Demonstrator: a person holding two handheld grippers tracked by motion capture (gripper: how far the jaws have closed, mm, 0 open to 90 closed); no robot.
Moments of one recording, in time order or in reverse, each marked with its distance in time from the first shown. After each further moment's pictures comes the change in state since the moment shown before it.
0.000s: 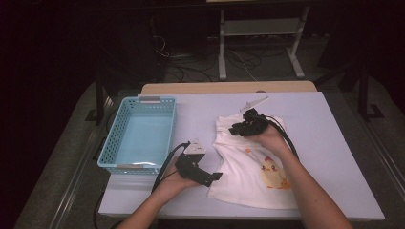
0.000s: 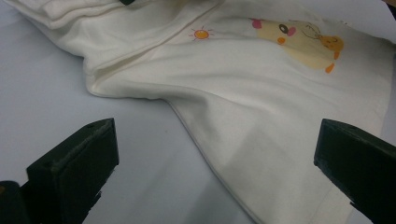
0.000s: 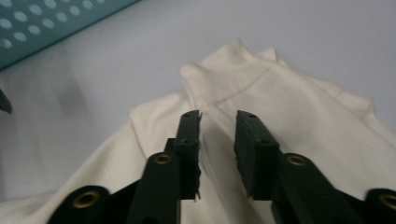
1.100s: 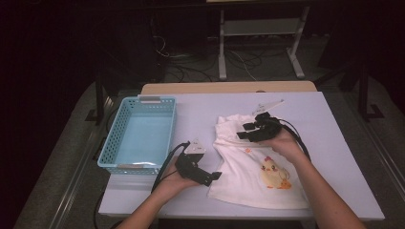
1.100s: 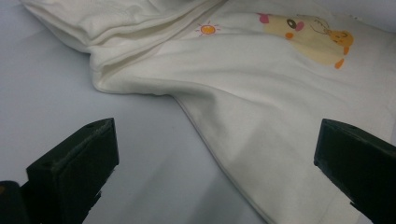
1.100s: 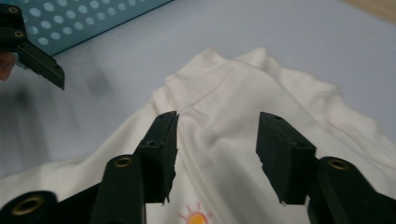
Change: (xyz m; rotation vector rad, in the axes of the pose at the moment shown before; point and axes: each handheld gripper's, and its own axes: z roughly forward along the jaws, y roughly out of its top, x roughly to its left) left arm 0.003 -0.001 0.002 0.012 0.017 -0.001; right arm 0.008 -0.016 -0.047 -0.059 -0.018 -0.022
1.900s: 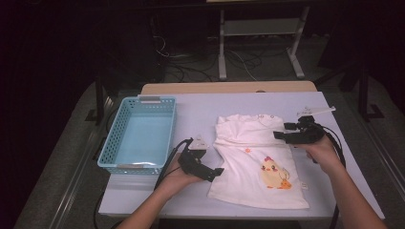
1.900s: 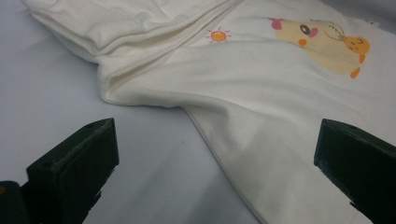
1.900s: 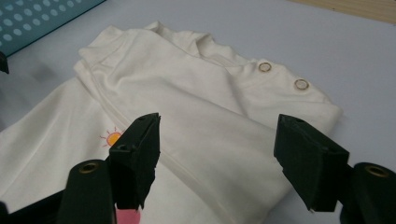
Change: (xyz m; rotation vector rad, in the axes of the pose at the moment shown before) left arm 0.005 0.010 0.008 0.013 0.019 -0.004; right arm -0.043 -0.067 -0.076 -0.084 -0.173 0.198
